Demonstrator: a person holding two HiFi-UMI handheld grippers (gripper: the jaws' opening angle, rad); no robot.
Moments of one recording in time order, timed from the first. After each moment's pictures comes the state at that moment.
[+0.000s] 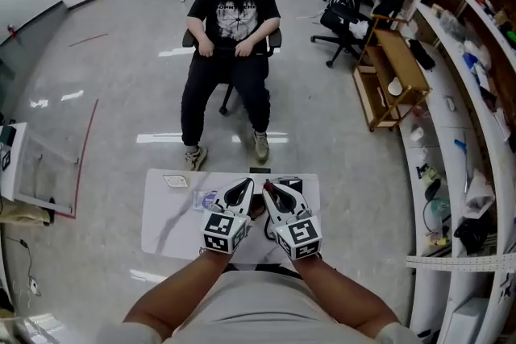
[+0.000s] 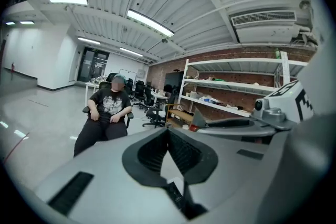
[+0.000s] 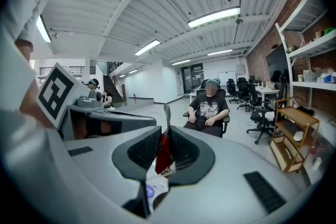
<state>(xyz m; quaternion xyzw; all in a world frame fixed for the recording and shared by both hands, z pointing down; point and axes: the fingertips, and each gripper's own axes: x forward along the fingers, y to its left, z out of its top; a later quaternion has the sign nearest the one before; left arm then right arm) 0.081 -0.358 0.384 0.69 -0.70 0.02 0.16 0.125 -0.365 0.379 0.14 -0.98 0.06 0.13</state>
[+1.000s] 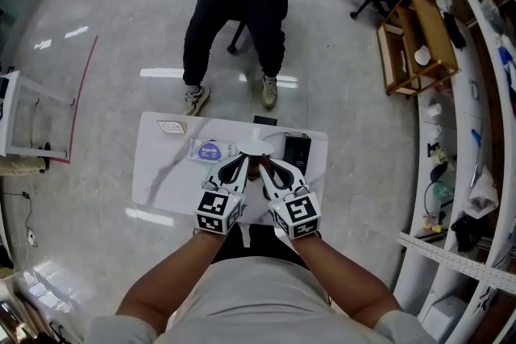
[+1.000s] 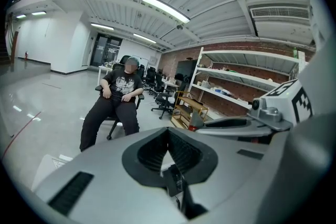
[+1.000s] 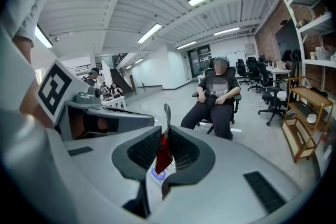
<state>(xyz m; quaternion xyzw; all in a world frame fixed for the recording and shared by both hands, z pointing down) 0.072 -0.337 0.478 0.65 -0.72 0.03 0.24 0.114 -0.351 0.475 0.08 -0.97 0.11 0.20</state>
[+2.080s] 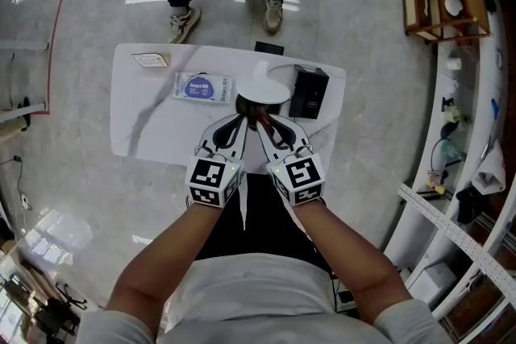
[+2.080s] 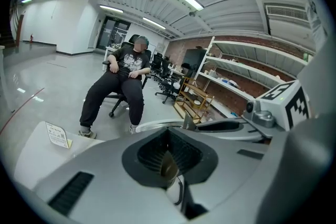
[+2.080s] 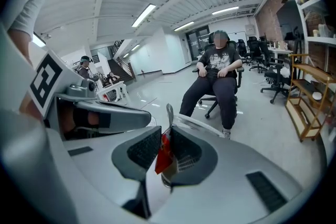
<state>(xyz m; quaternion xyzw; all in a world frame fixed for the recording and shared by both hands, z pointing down) 0.075 -0.314 0.611 0.62 -0.71 0.03 0.33 0.108 -0.331 0.619 0.06 -0.95 0.15 0.28</state>
